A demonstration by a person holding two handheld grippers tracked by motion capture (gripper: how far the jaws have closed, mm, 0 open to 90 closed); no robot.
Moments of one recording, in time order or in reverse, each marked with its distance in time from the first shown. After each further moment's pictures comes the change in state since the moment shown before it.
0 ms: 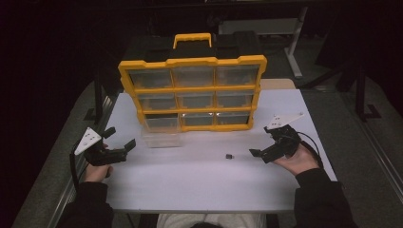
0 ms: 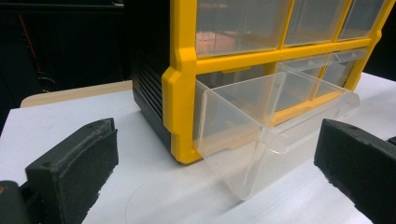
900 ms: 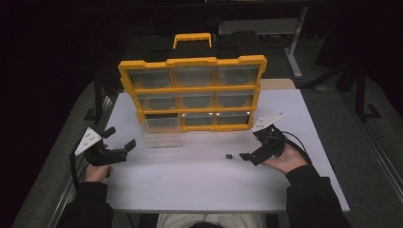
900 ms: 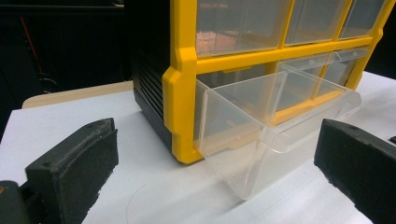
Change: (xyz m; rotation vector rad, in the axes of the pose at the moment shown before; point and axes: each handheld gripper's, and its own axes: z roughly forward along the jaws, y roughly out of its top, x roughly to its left) left arm 0.000 0.000 0.000 -0.002 0.003 0.004; right arm 0.012 0.013 0.031 0.092 0.070 -0.053
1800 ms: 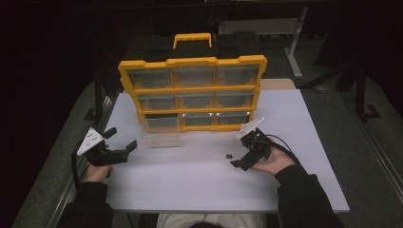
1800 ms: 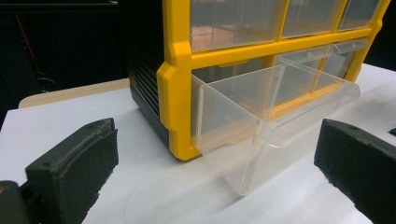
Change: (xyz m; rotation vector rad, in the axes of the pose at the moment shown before) left arm -0.002 -0.001 0.002 0.018 -0.006 0.019; right arm 0.012 0.008 0.040 0.118 0.070 -0.064
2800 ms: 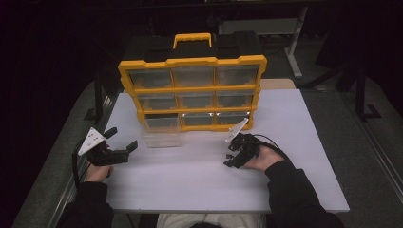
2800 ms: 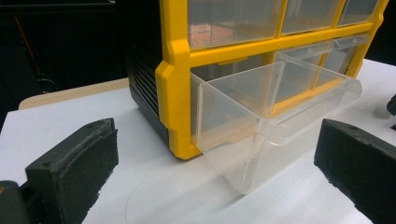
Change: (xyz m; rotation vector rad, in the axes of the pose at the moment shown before) left arm -0.001 0.000 0.002 0.010 -0.001 0.020; right arm -0.002 0.013 0.032 0.086 0.080 -0.107
